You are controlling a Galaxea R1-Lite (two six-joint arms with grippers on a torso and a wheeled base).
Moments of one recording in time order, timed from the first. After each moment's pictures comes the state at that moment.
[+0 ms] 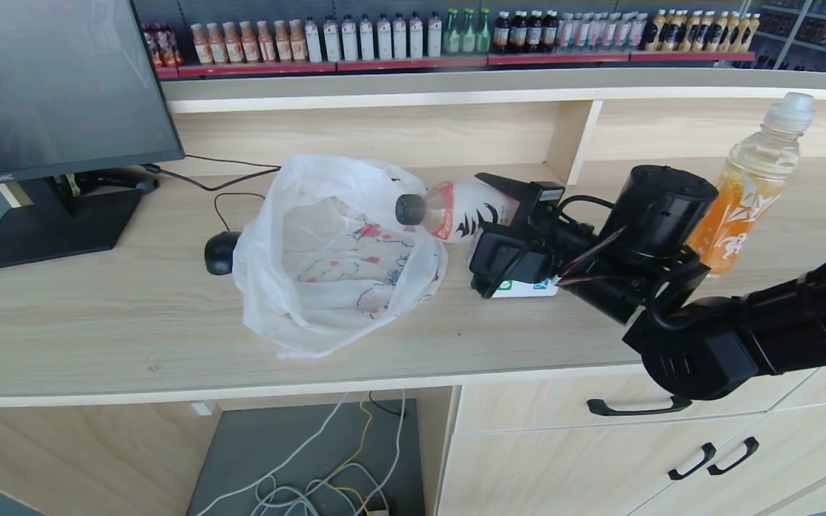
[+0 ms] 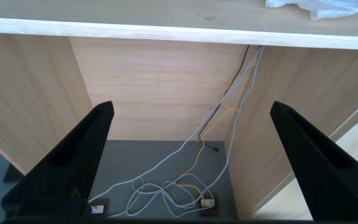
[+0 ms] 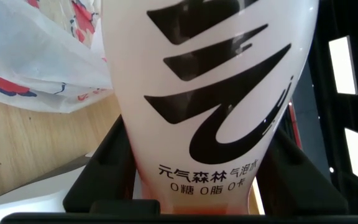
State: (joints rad) left arm 0.00 0.00 0.00 0.00 0.00 0.00; right arm 0.54 1.95 -1.08 -1.08 0.13 -1.37
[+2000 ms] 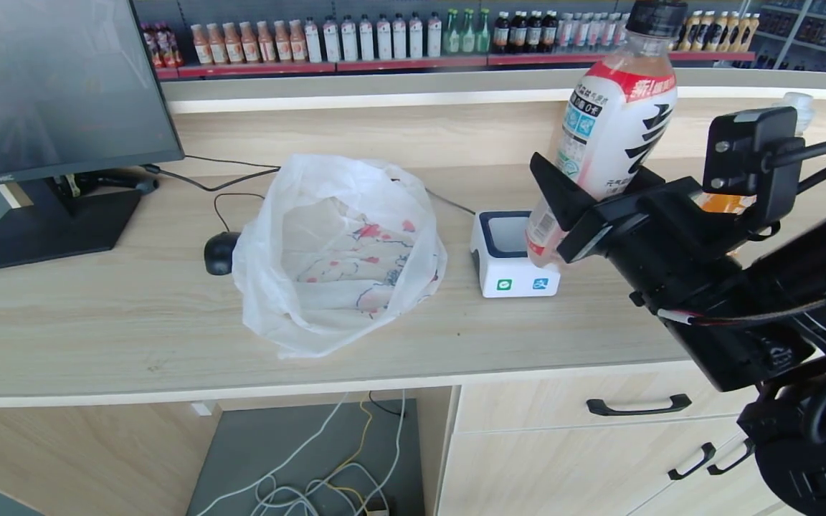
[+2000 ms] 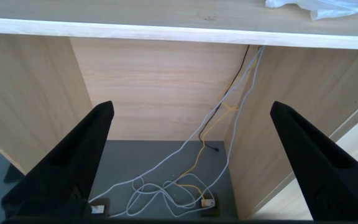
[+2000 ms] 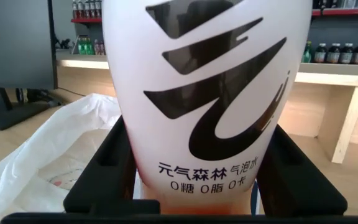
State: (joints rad) left arm 0.00 0.00 0.00 0.00 0.00 0.01; right arm 0.63 1.72 -0.70 -1.56 -0.14 -0.18
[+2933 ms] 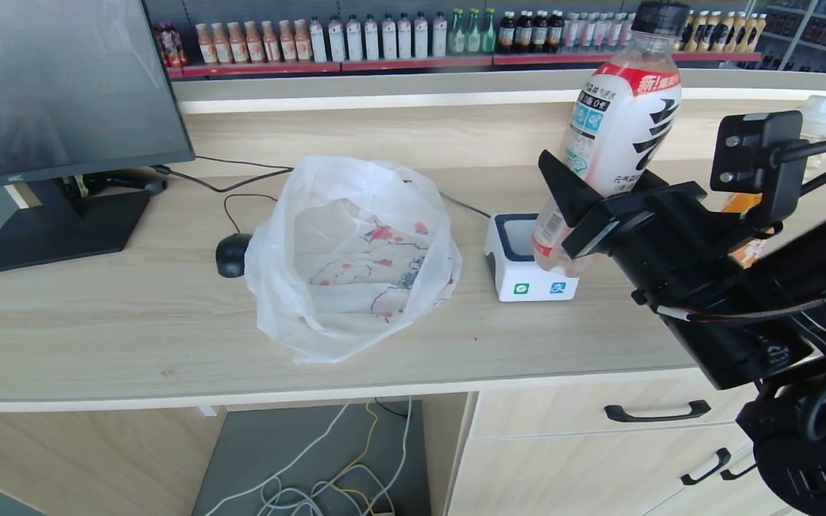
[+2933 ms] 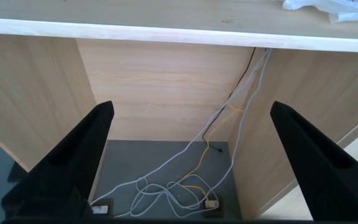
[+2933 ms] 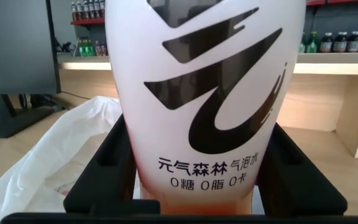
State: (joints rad) left arm 0.00 0.00 0.00 0.00 0.00 0.00; right arm 0.62 1.73 -0.70 -1.57 -0.15 -0.13
